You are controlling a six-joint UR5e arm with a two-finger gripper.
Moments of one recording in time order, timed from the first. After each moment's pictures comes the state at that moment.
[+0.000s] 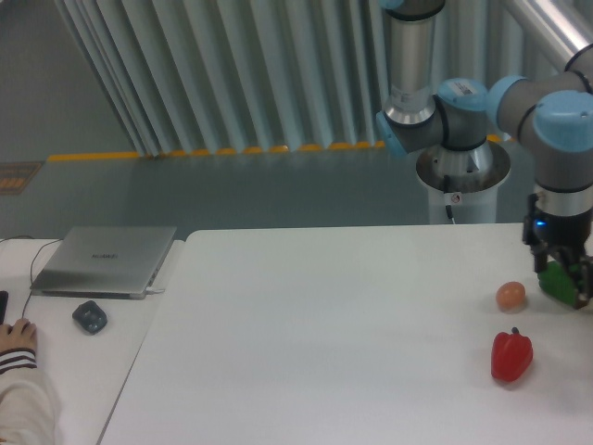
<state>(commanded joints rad) 2.61 -1.83 -1.55 -1.13 1.58 1.46</state>
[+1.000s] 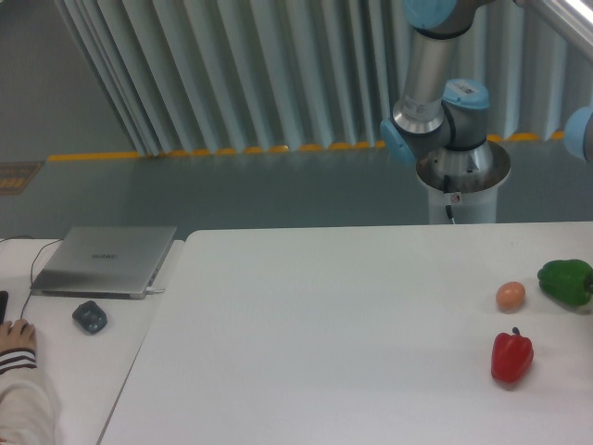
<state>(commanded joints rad) 2.72 -1.94 -1.54 -1.00 1.67 1.47</state>
